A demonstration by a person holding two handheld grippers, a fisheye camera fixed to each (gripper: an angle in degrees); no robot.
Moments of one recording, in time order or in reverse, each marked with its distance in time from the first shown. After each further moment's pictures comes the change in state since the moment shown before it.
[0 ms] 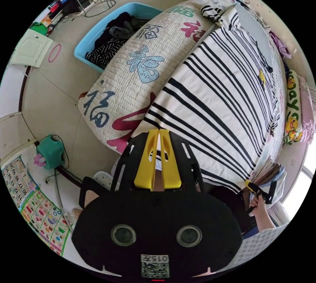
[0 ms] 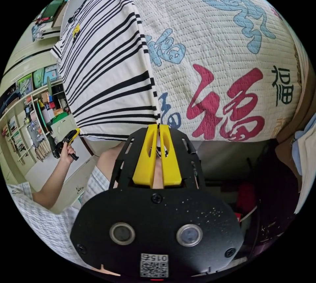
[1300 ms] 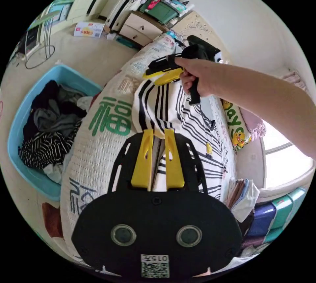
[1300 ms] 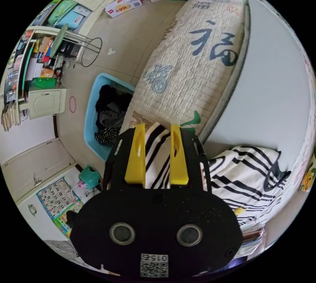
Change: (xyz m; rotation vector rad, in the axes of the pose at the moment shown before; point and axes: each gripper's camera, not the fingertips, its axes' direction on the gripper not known) left arm -0.022 -0.377 0.333 0.385 0.567 0.228; right arm -0.763 -0.321 0.150 0.066 0.362 -0.607
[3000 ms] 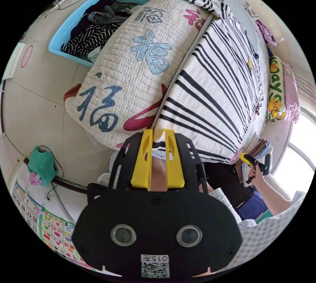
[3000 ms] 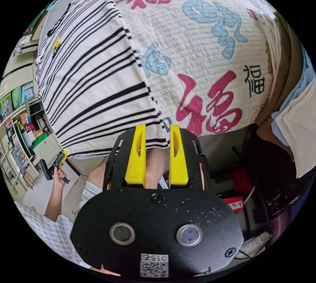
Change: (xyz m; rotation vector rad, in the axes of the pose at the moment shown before) left arm 0.129 0.119 -0.027 -0.542 -0.423 -0.136; right arm 0.393 0.670 0.047 -0.075 -0.175 0.735
